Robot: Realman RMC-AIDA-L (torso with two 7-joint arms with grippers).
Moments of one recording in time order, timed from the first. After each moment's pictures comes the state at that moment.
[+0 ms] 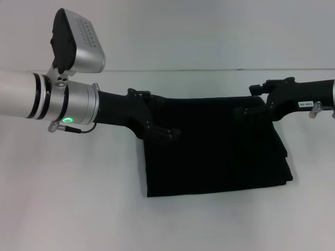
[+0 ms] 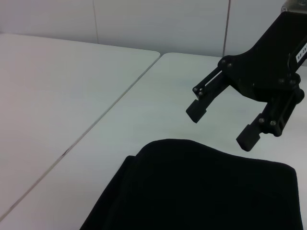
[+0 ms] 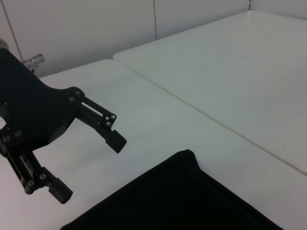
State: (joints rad) left arm -0.75 -2.11 0.90 0.81 2.18 1.30 -1.55; right arm 0.72 2.03 -0.78 -0.81 -2.20 -1.32 1.67
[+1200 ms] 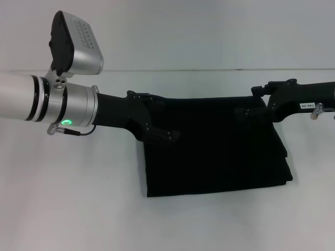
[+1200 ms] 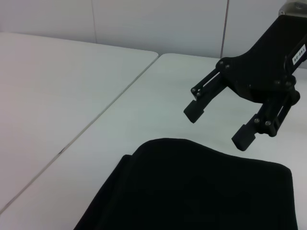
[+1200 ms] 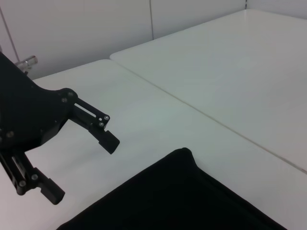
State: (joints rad) left arm -0.75 -2.11 0.90 0.81 2.17 1.31 -1.55; right arm 0.71 2.04 -0.77 -0.81 -2.20 -1.32 1.67
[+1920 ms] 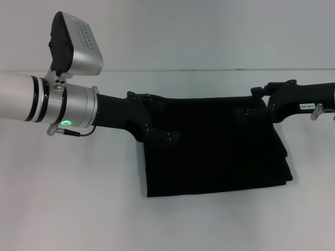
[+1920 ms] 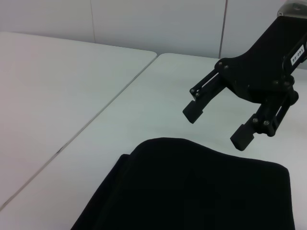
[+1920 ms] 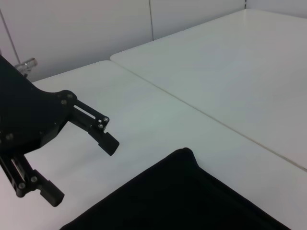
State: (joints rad) left arm -0.75 -2.11 0.90 0.81 2.18 1.32 -1.55; right arm 0.71 2.04 -0.77 -0.80 -2.20 -1.32 1.68
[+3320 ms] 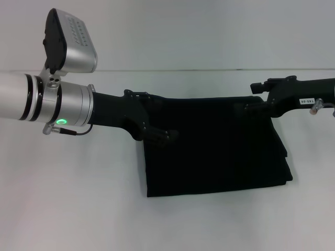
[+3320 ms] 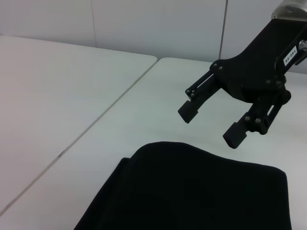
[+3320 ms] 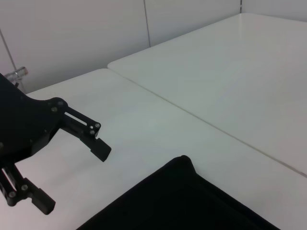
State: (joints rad) left arm -0.73 -2.11 0.89 0.85 2.17 1.35 -1.57; right arm 0.72 2.03 -0.76 -0.79 -2.19 -1.32 1.70
